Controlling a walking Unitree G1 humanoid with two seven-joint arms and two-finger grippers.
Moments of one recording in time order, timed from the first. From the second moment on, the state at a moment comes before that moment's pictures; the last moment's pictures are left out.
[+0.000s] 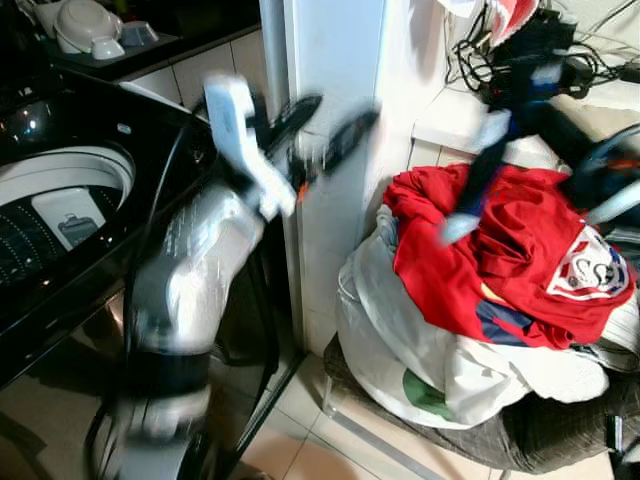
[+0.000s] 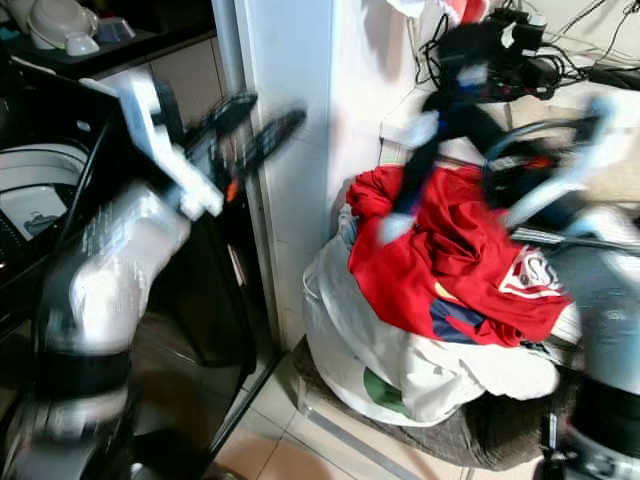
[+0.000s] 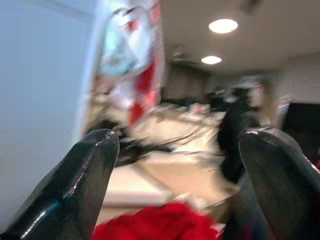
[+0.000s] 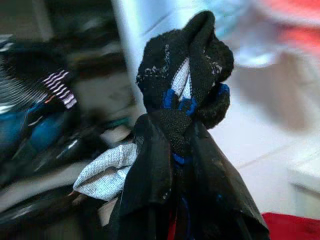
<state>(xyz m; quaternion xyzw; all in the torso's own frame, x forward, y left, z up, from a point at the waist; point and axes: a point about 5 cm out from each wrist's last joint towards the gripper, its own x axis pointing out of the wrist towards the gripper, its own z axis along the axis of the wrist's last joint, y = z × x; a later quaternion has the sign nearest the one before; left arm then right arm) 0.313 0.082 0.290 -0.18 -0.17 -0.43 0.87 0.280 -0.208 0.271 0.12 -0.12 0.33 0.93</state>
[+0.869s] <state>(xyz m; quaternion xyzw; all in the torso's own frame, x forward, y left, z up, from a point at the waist) 0.327 0.051 0.296 -0.21 -0.05 -0.46 0.86 0.276 -0.161 0.267 0.01 -0.07 0.41 0.91</state>
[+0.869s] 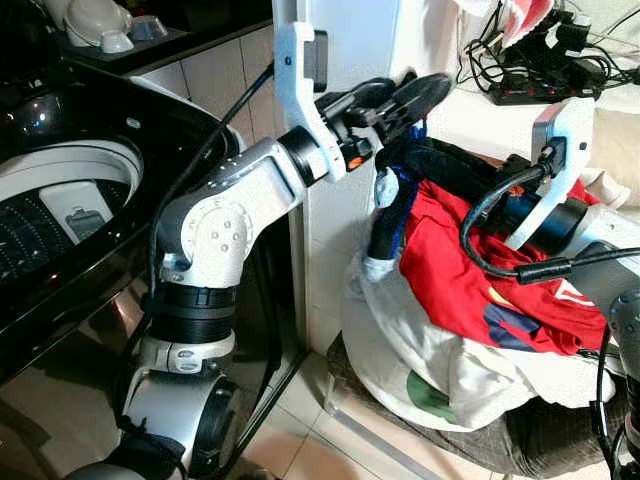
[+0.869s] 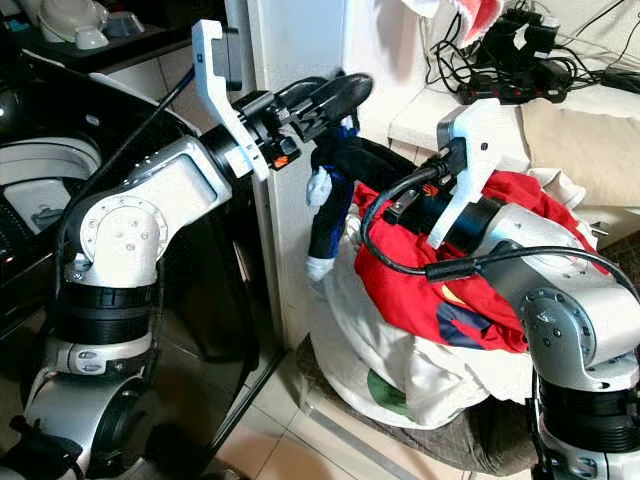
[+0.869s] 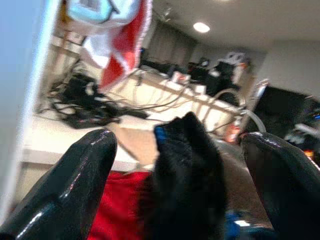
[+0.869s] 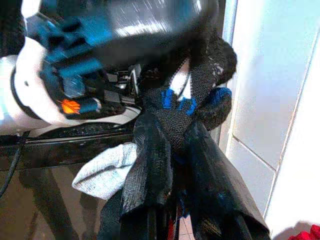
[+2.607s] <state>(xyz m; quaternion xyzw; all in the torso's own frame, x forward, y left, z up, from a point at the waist) 0.317 0.042 0.279 -0.25 -0.03 -0.49 0.83 0.274 -0.159 0.267 0.01 -0.07 0.42 0.90</state>
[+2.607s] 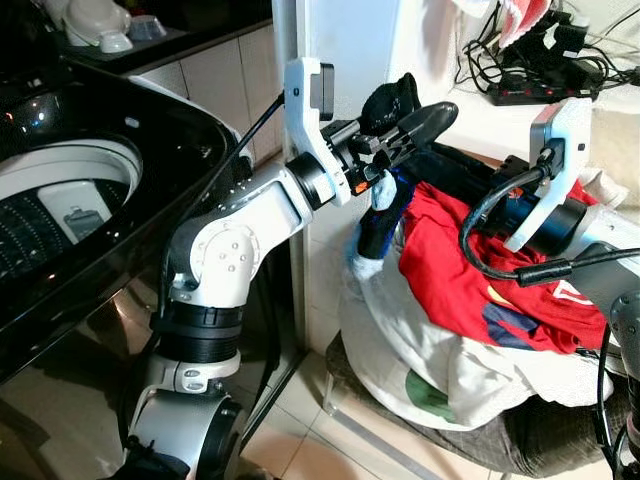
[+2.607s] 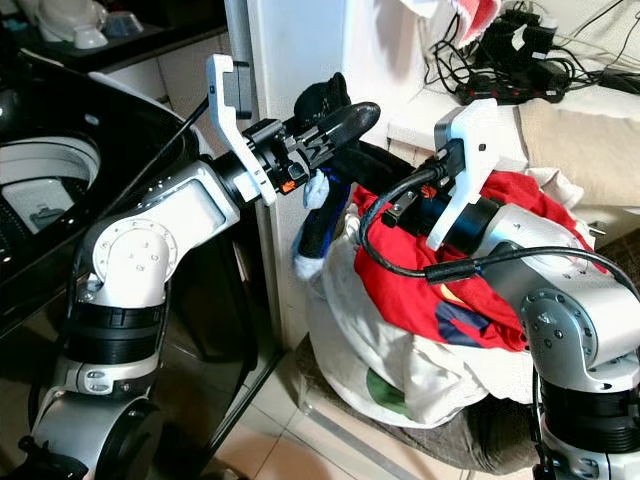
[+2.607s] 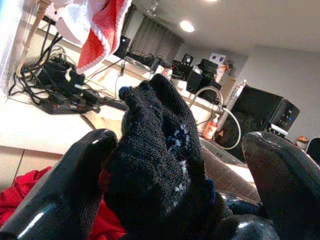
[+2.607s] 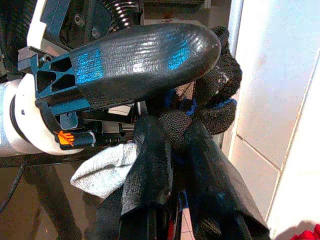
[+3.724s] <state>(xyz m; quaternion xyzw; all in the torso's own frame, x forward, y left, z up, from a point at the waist) 0.320 0.049 0.278 -0.26 -0.02 -0.47 0.84 0.273 -0.159 0.267 0.01 -0.07 0.43 0.90</state>
